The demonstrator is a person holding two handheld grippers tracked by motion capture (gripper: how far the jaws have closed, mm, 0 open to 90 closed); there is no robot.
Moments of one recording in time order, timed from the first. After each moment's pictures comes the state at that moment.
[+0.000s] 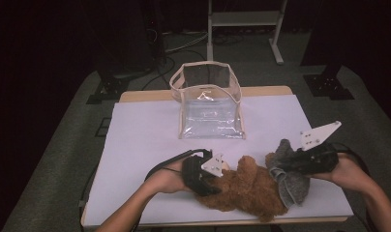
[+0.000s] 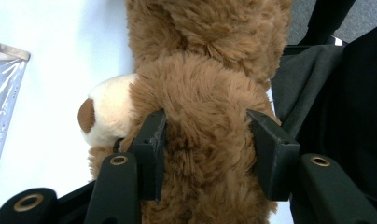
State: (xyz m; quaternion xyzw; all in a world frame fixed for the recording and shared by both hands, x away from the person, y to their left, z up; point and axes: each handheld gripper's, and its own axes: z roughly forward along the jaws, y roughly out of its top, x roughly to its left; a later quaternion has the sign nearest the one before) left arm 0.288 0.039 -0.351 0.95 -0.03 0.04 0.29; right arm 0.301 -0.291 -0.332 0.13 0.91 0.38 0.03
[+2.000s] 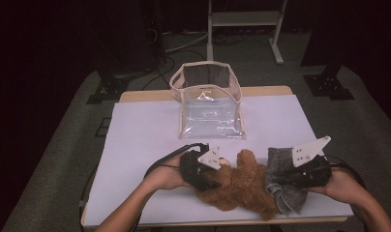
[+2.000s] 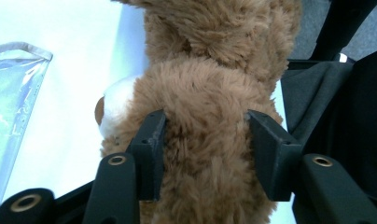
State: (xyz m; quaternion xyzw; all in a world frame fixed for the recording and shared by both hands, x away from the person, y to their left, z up) left arm 0.296 0.043 -0.347 0.95 -0.01 0.05 0.31; right arm 0.277 -0.276 -0.346 0.12 0.93 0.35 0.03
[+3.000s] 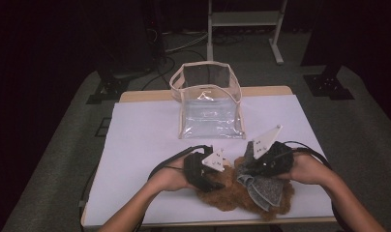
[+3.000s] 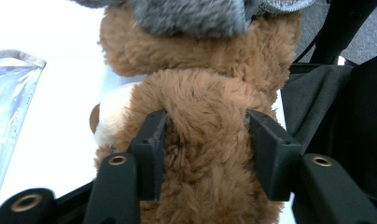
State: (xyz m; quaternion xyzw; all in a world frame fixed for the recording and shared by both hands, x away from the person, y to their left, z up) left arm 0.295 0.038 -0.350 0.95 -0.01 0.05 0.32; right arm 0.306 -0.199 -0.336 0.07 0.95 0.29 0.02
